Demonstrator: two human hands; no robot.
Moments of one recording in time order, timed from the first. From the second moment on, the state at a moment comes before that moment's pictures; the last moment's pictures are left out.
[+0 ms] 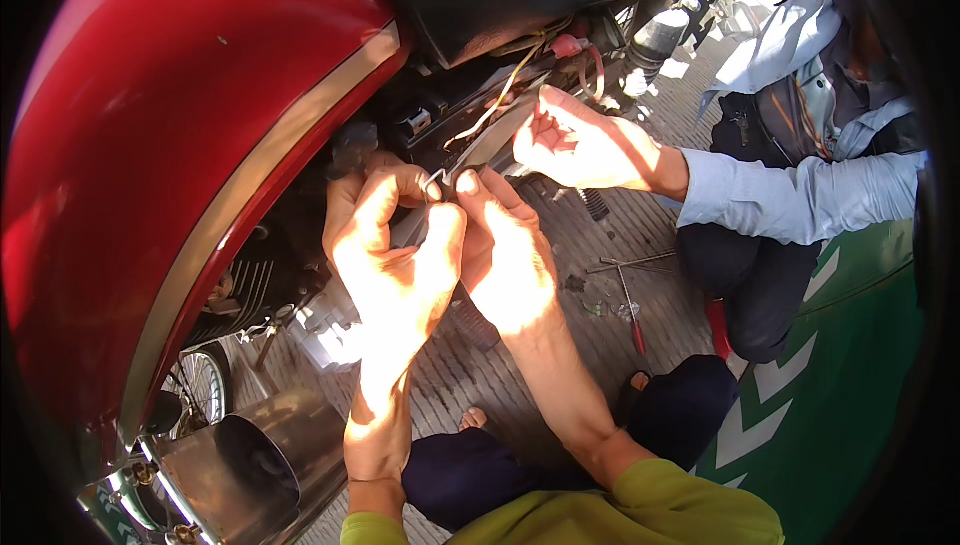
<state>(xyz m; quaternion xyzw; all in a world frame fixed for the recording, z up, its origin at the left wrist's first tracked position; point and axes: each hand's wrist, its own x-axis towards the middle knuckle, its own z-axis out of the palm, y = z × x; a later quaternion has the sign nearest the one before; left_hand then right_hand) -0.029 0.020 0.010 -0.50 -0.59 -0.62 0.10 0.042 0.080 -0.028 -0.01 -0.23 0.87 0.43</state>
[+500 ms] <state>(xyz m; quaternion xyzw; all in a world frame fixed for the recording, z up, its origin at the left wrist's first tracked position) -0.039 0.046 -0.002 -0.49 -0.62 -0.60 0.10 0.030 0.108 -0.040 0.02 -0.23 0.87 0.43</state>
